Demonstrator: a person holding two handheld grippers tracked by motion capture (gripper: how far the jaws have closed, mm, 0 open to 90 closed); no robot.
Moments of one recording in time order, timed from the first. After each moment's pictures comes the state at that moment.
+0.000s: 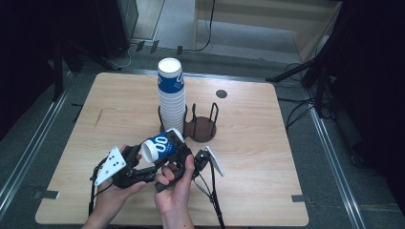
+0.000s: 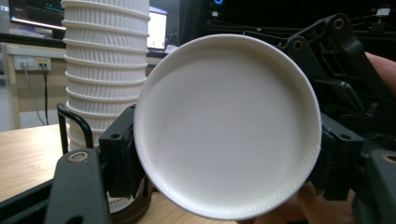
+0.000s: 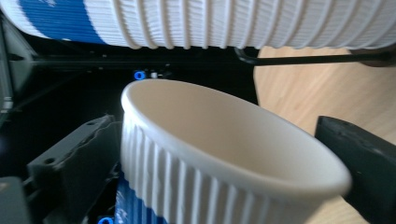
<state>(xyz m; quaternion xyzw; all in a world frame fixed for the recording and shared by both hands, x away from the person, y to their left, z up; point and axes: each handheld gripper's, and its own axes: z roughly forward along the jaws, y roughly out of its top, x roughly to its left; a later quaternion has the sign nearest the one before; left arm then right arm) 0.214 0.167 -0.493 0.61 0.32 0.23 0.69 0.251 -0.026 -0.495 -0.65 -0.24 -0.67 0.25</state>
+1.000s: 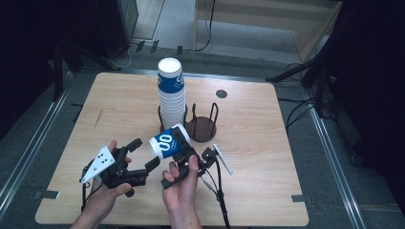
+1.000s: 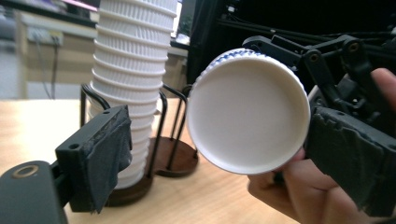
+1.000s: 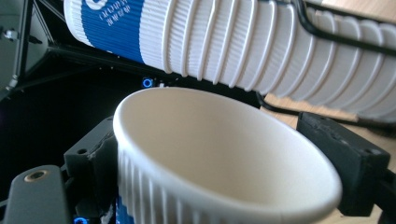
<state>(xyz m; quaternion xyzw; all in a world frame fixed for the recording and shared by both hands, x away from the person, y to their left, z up) 0.205 0.187 -0.482 0.60 0.38 0.18 0.68 0.253 -0.041 -0.484 -0.62 -0.28 -0.72 0.15</state>
